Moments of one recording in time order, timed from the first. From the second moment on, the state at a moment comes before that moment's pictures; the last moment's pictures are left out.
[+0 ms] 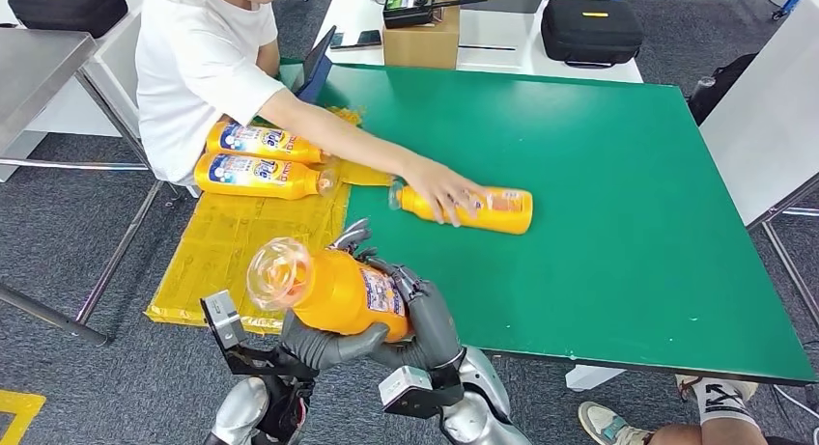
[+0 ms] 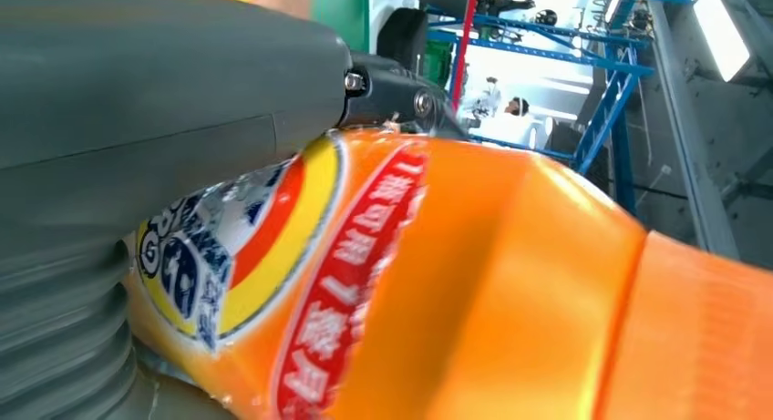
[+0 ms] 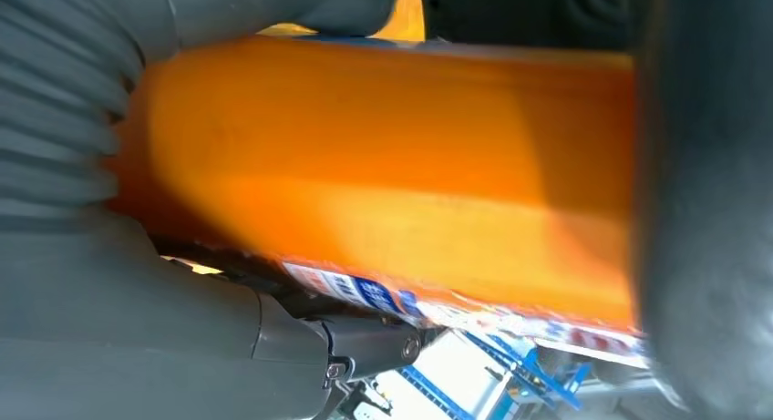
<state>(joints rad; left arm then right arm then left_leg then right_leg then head) 0.01 -0.19 -0.41 -1.51 0.23 -0.26 -0.42 -0.18 0.17 0.67 -1.15 0.58 -0.29 -0.66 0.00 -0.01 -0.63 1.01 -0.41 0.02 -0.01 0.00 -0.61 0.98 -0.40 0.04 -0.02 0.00</state>
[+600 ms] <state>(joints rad) -0.03 -0.22 -0.29 -1.48 0.43 -0.18 -0.40 -0.12 0.20 0.68 -1.33 0.48 -0.62 -0.70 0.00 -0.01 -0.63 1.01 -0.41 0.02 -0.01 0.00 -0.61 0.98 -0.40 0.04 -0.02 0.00</state>
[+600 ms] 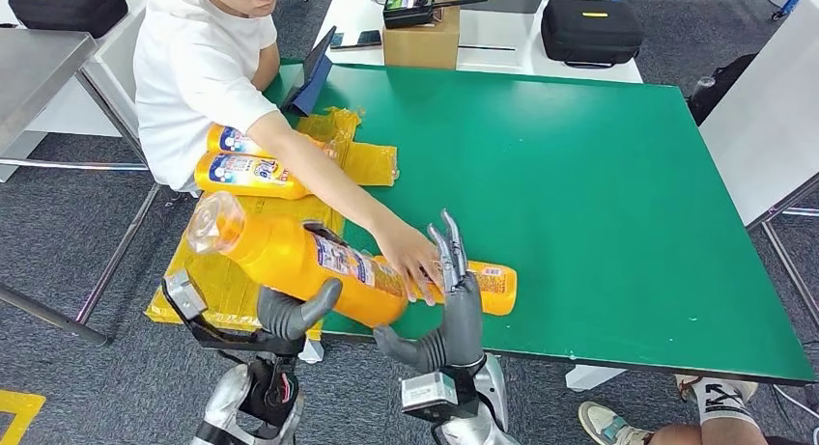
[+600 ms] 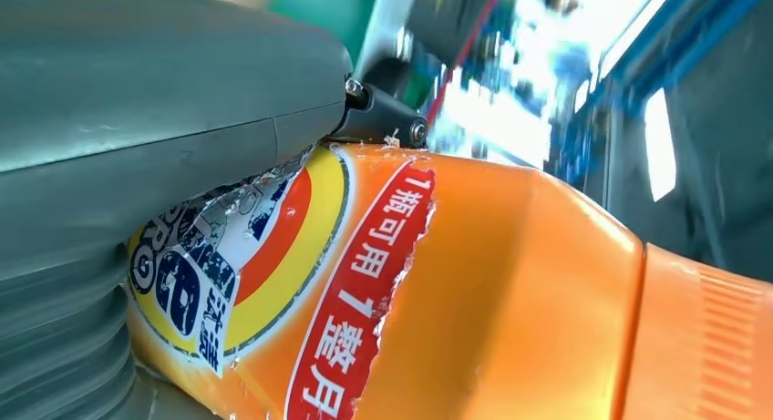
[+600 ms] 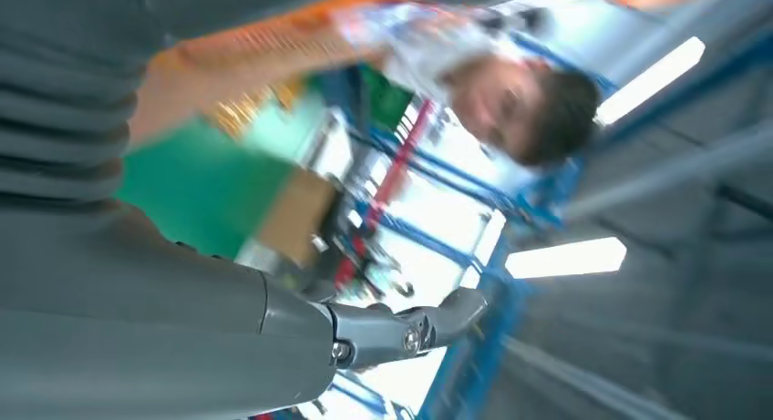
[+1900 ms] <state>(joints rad) -0.59 0.05 -0.22 -0.54 -1.12 0.29 -0.19 -0.16 0.14 0.76 -1.52 0.28 -0.56 -0.70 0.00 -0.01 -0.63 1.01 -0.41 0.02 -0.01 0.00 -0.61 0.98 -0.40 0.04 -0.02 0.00</state>
